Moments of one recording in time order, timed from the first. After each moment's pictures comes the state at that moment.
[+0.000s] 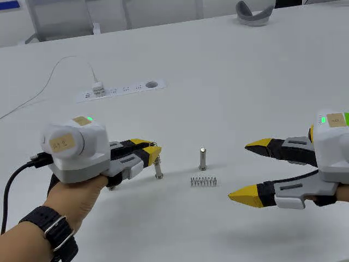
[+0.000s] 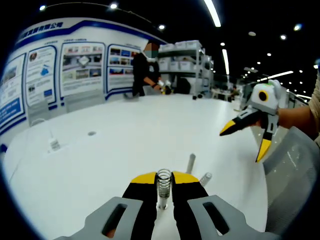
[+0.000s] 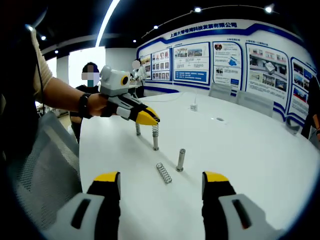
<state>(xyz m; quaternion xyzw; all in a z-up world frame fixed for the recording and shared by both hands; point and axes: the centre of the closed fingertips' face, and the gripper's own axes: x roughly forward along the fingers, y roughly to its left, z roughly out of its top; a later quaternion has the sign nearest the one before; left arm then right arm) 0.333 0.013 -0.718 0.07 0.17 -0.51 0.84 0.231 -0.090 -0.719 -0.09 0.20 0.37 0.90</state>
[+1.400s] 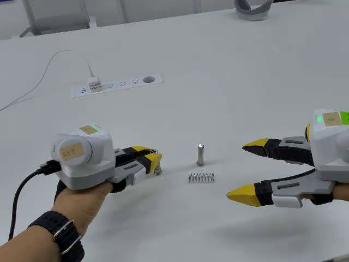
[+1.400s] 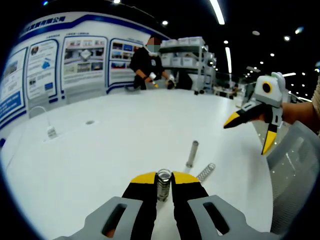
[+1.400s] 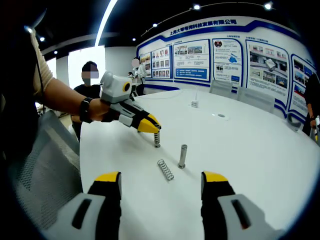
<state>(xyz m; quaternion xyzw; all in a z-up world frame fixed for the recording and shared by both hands) 0.333 0.011 -0.747 0.07 0.19 -0.50 0.84 0.231 -0.089 -0.727 -0.08 0.22 0.37 0.90</state>
